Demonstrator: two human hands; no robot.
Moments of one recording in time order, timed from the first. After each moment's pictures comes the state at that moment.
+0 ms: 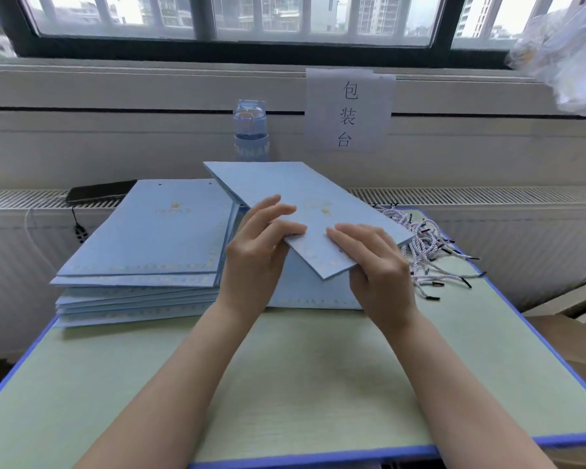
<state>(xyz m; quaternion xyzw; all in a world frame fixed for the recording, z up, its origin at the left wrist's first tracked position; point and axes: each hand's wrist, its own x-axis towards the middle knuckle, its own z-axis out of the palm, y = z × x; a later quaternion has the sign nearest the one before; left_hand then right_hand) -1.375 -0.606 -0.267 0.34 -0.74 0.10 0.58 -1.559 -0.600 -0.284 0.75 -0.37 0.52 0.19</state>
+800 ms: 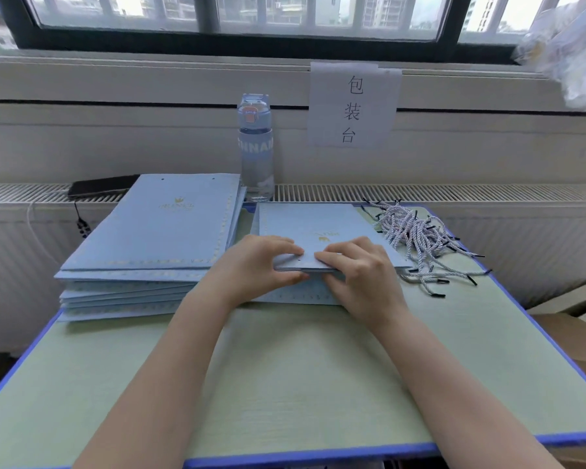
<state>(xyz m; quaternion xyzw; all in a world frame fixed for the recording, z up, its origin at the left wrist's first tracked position) -1.350 -0.611 -0.264 0.49 -0.82 -0.14 0.26 -1.547 -0.605 -0.298 0.79 -0.47 0.36 0.16</state>
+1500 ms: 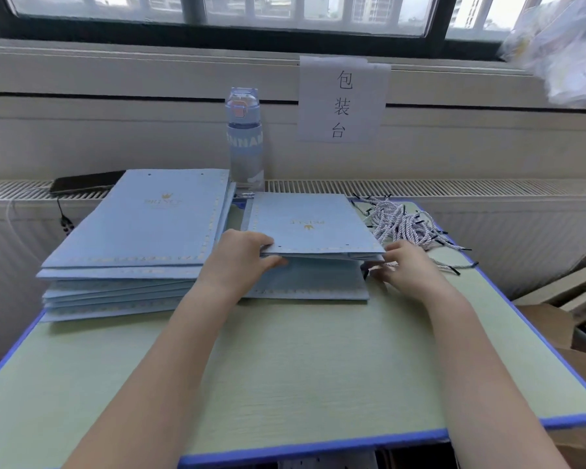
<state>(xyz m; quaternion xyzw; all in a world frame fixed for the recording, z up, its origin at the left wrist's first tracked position) -1.356 -0.619 -0.272 0.59 -0.75 -0.13 0.27 -1.639 -0.638 -0.310 0.67 -0.71 0.17 -0.13</state>
